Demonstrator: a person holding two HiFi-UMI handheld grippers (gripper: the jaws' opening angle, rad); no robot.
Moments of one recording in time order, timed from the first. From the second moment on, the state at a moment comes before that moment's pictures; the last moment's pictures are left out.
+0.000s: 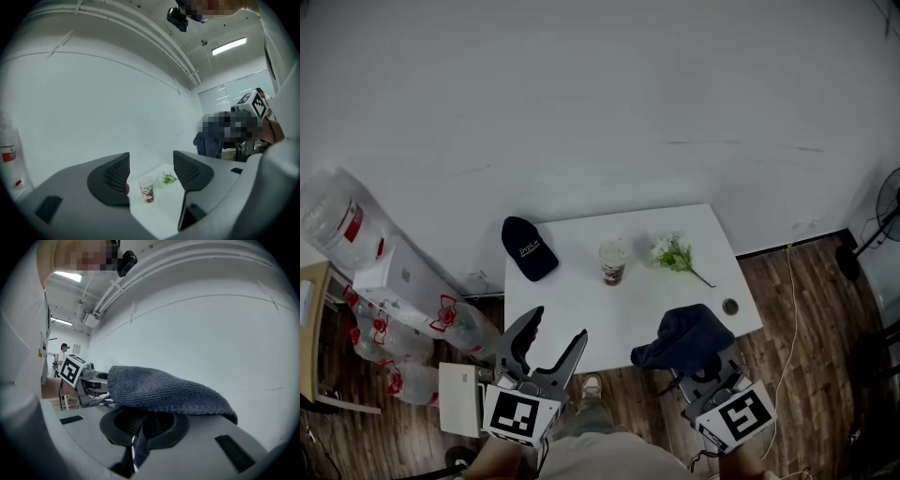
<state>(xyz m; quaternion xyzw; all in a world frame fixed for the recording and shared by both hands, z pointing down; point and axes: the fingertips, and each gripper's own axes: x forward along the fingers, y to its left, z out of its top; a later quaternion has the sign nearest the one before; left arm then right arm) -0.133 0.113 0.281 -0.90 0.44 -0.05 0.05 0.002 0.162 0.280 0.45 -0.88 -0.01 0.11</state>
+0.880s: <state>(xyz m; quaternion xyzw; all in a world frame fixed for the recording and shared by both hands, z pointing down) -0.131 -0.084 0.340 -0.94 0.34 -0.06 0.00 -0.019 -0.053 0.328 0.48 -0.86 0.05 0.16</state>
